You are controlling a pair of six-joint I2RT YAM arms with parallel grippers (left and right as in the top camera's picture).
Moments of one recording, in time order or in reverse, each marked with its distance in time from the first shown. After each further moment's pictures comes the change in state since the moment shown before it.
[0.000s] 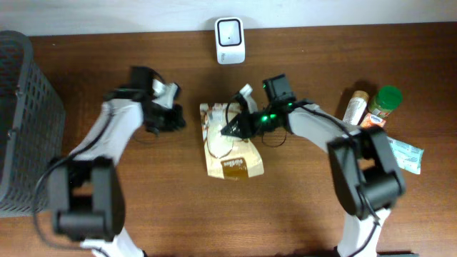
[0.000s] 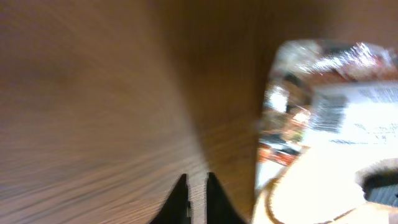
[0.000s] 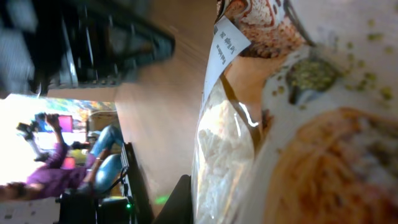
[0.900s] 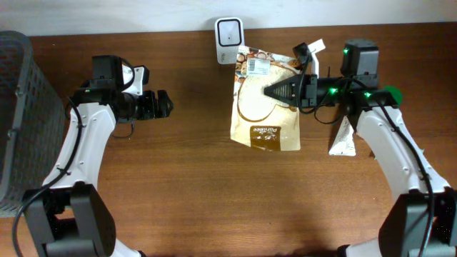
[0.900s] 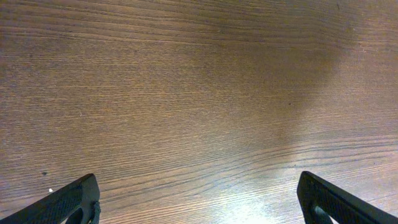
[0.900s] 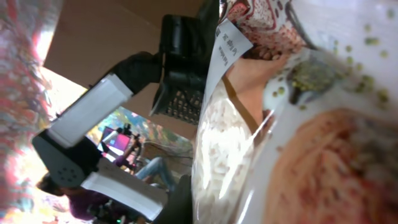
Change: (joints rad) left arm 0.106 -0.128 0.032 -0.006 -0.118 0.004; right arm -0.292 -0.379 0.000 0.072 -0.404 0.167
